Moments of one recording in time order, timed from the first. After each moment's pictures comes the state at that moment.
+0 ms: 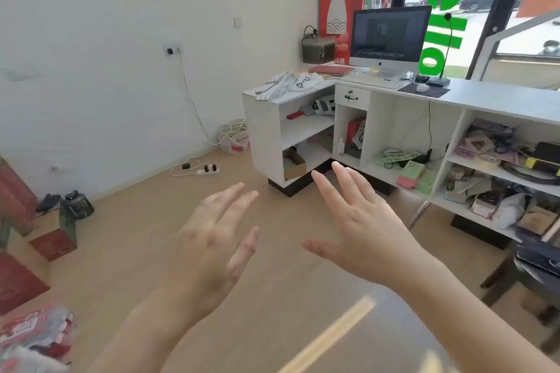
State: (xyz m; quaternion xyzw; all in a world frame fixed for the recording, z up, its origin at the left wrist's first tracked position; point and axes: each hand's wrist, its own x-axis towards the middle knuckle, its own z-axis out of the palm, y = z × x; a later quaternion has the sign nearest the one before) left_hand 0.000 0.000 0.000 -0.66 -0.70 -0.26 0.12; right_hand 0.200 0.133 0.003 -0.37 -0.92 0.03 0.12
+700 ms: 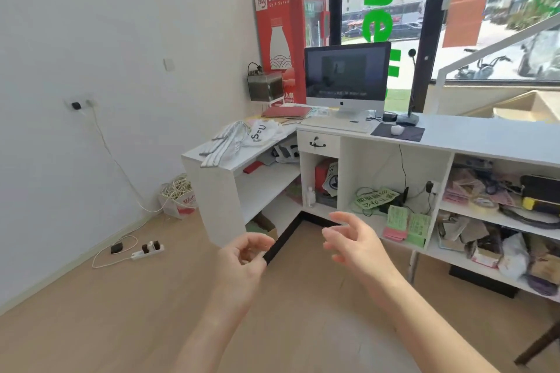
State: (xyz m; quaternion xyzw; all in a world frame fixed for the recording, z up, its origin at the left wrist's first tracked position) left_hand -0.155 0.461 -0.008 -0.46 -0.64 -0.55 -0.28; right_hand 0.027 0.538 -0.020 -0.47 -0.58 0.53 0.41
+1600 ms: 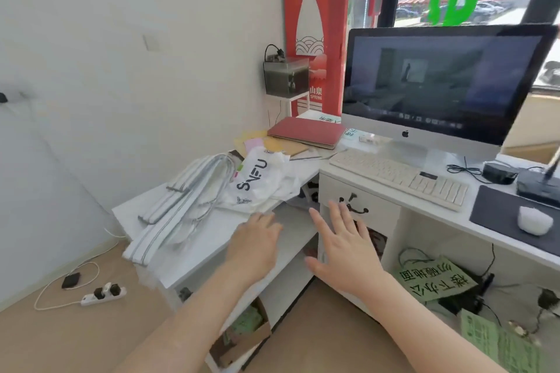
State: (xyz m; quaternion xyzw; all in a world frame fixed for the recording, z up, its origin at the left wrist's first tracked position) left_hand -0.317 1.186 -0.080 -0.69 -0.72 -0.03 0.07; right_hand -0.130 1.233 -0.091 -0.47 -0.88 0.02 0.10
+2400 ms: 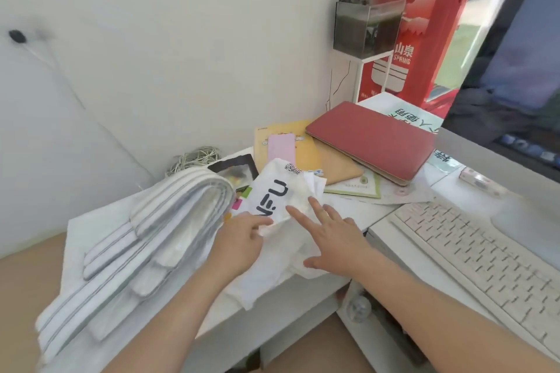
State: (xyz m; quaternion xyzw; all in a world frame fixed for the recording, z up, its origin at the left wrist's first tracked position) left_hand -0.439 1.477 -0.121 -0.45 -0.85 -0.24 -0.13; right_hand -0.291 1.615 -0.149 -0.24 -0.97 0.06 -0.06
